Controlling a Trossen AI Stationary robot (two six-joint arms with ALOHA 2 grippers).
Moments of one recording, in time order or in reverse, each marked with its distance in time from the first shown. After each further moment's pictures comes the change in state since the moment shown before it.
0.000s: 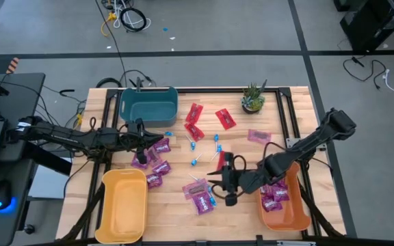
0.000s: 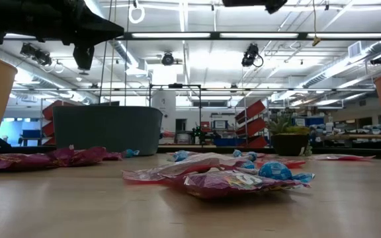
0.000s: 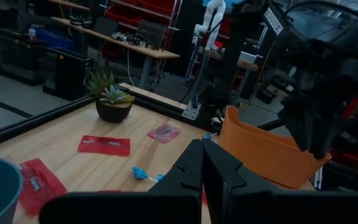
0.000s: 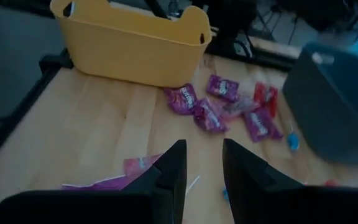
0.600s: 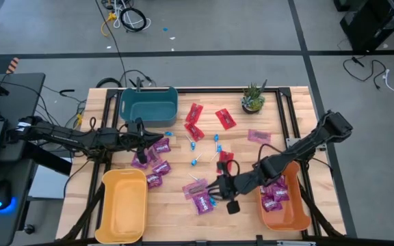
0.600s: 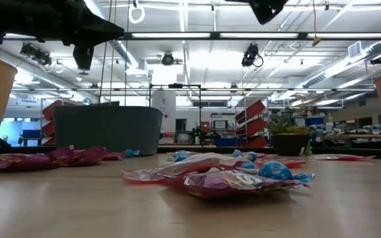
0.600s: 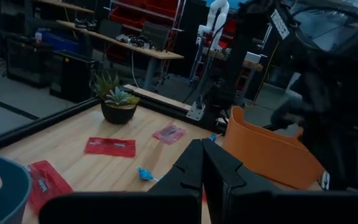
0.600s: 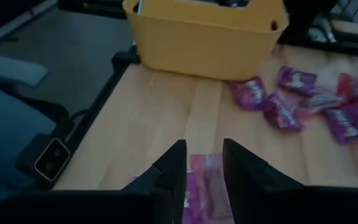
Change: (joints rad) left arm 0.000 0.000 0.000 0.000 -0.018 0.024; right arm -0.009 0.064 0.000 0.062 -0.266 0.090
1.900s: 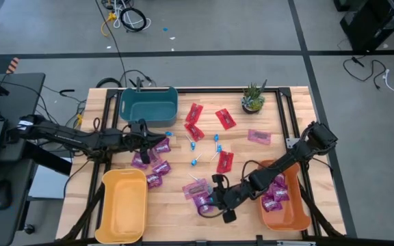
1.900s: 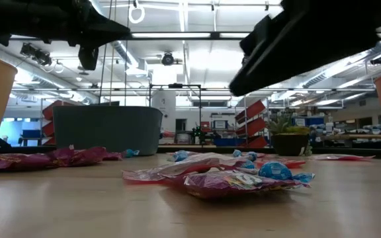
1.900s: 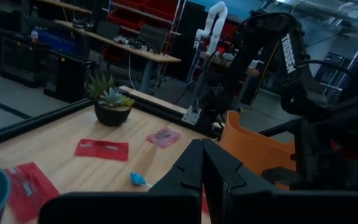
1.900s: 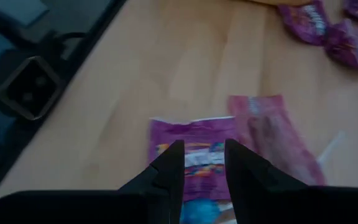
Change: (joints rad) left arm -0.001 0.099 0.000 0.114 0.004 -0.038; right arm 0.054 0.228 0.000 0.043 -0.029 0.036
